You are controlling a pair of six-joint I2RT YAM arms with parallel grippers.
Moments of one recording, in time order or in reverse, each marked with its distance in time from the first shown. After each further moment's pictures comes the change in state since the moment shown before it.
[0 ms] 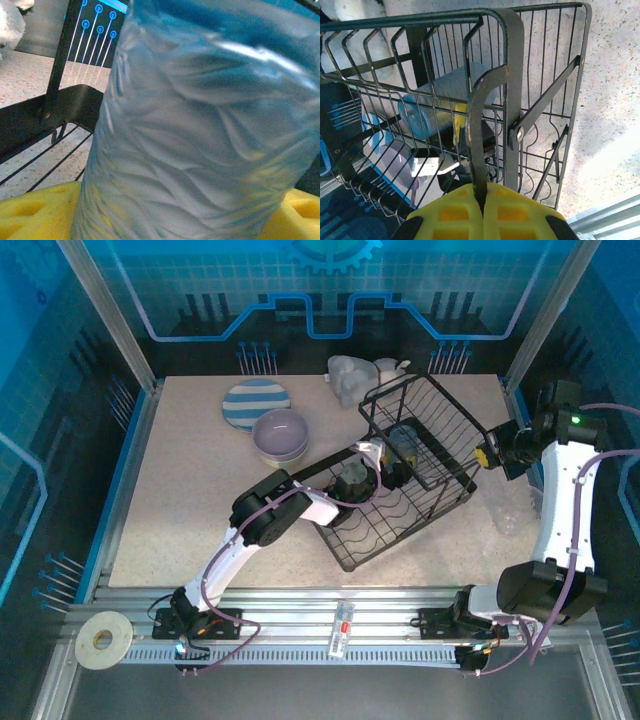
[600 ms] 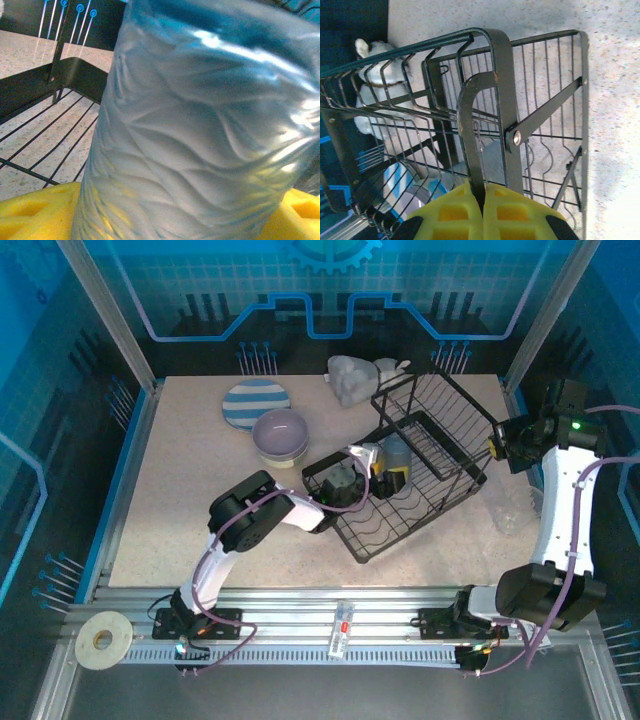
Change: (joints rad) left arm -0.002 -0.210 -0.231 -0.036 0.104 -0.029; right arm -0.027 -0.026 -0.064 0.196 0.104 0.109
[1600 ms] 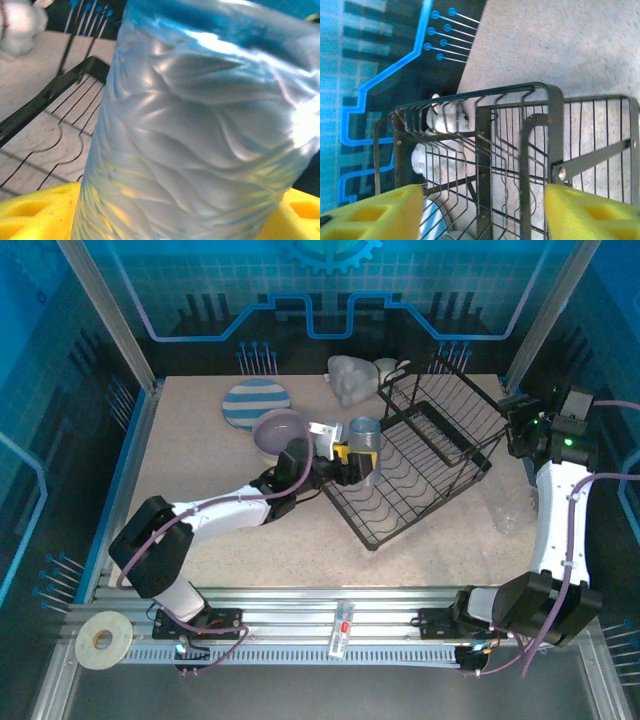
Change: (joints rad) left arm 0.115 -0.616 -0.165 -0.650 0.122 -0.080; right arm -0.020 -0.079 -0.166 0.446 0.047 -0.002
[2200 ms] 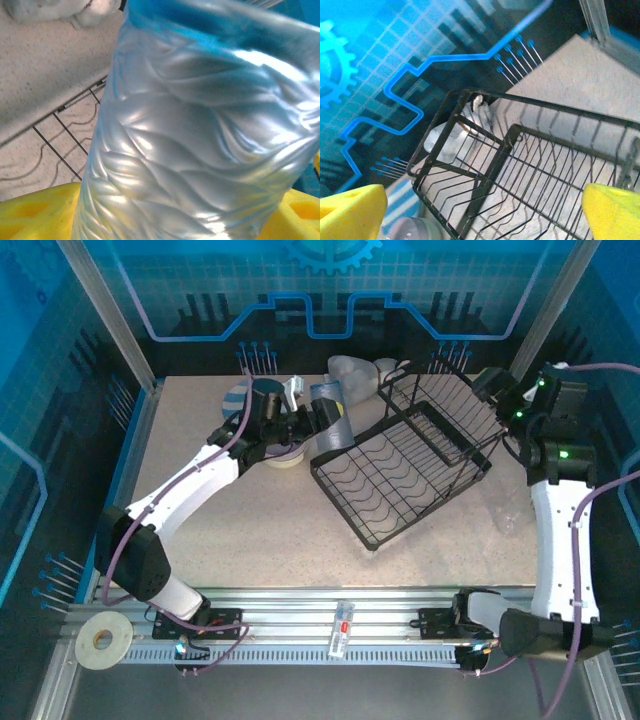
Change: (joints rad) left arm 0.234 -0.053 0.391 -0.644 0.202 -0.335; right arm 0.249 -0.108 0.131 -0.003 0.195 -0.365
